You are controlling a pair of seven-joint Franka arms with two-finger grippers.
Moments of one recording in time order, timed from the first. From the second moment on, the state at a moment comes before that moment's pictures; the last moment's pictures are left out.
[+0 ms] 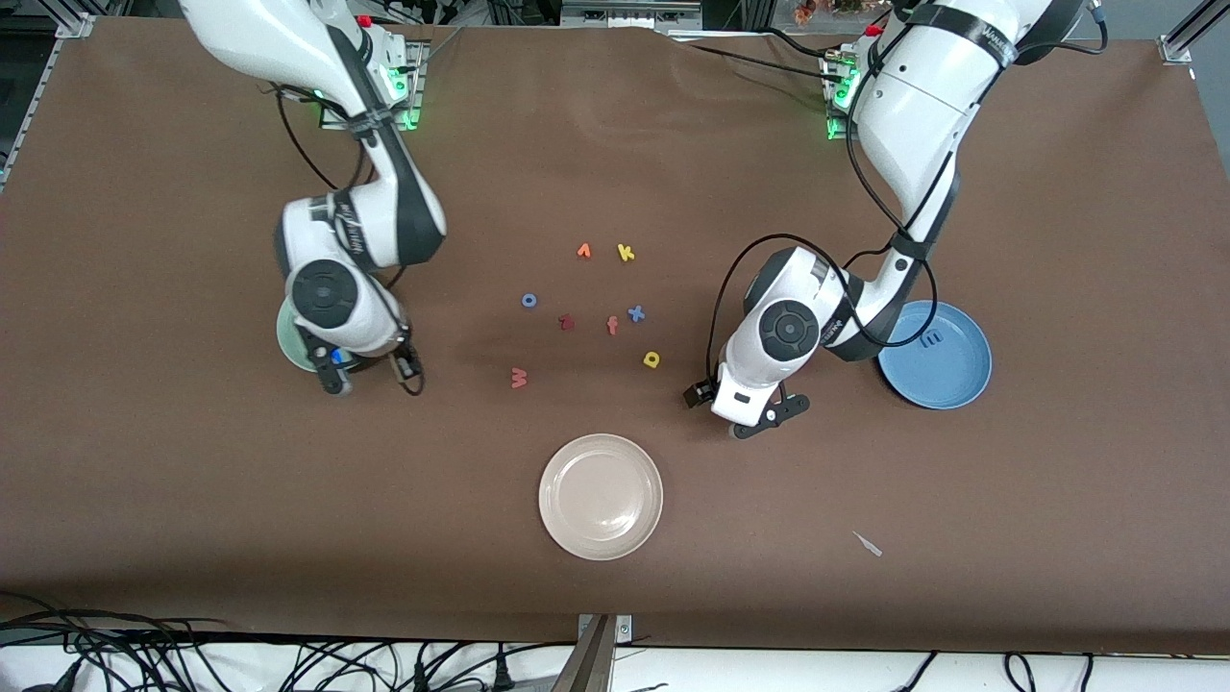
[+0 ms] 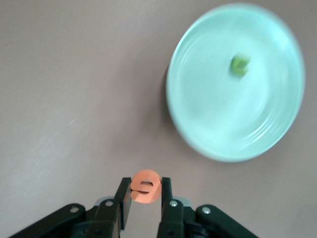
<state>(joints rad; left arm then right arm) -0.33 0.79 -0.18 -1.55 0.03 2.32 -0.94 0.58 0.44 -0.31 -1.83 0.06 2.07 1.26</state>
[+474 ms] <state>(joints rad) -0.34 0.82 -0.18 -1.52 0.03 2.32 -0.94 0.58 0.25 -0.44 -2.28 0.06 2.35 0.98</state>
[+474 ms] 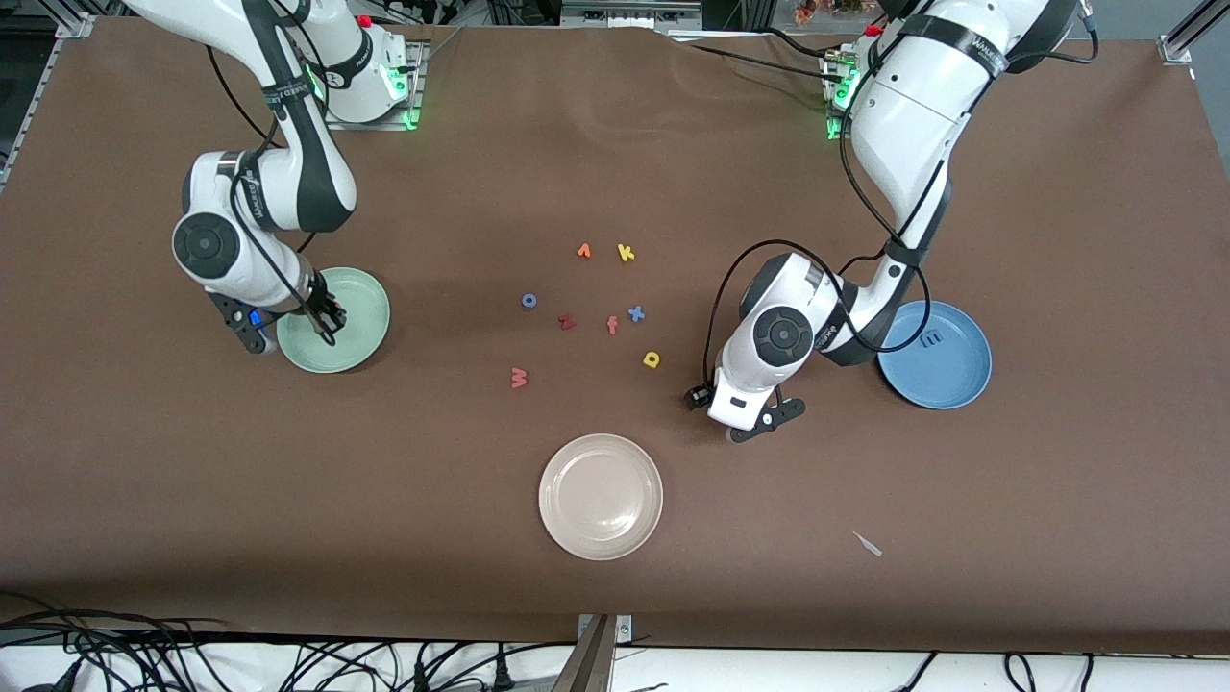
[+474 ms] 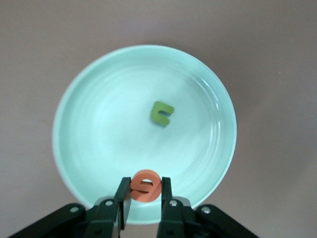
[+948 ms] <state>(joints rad) -0.35 0.84 -0.18 -1.50 0.03 2.32 -0.96 0.58 0.26 -0.44 -2.41 0.06 2.53 0.98</state>
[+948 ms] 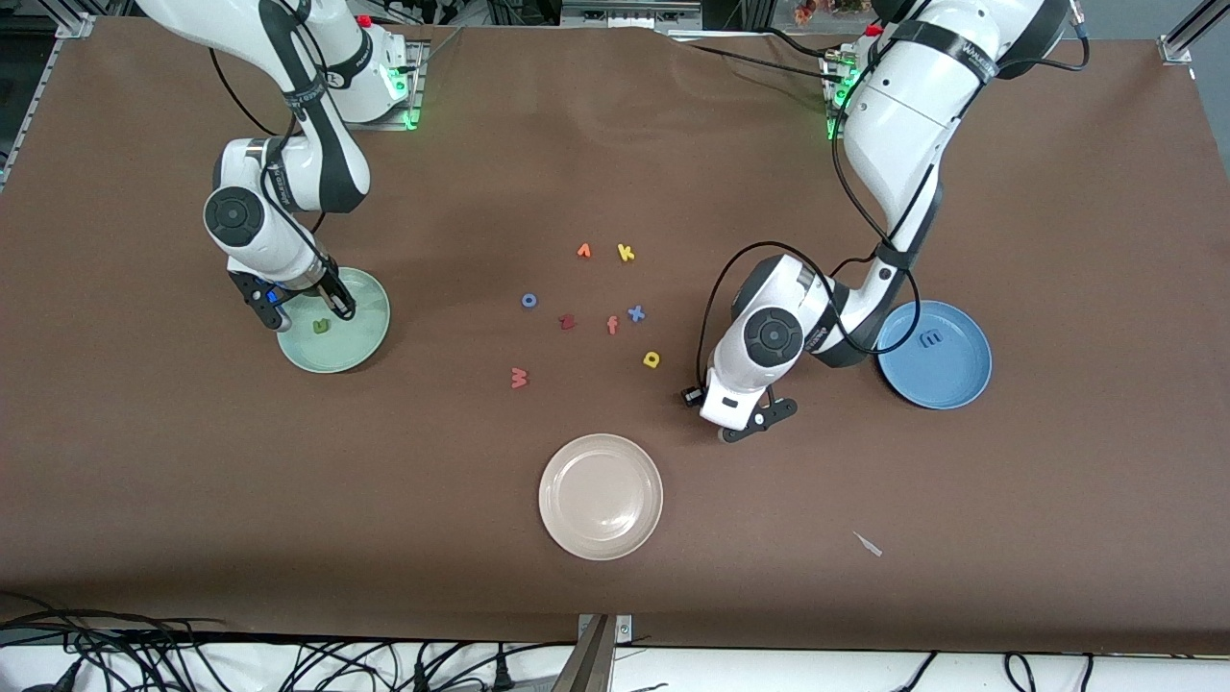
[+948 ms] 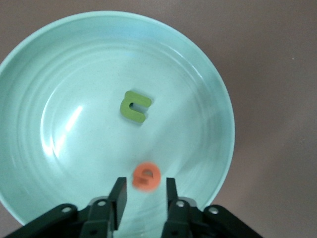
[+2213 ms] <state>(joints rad) -0.32 0.83 -0.17 -1.48 0.03 2.26 -0.90 0.60 0.57 -0.18 -1.74 0.06 2.20 0.55</state>
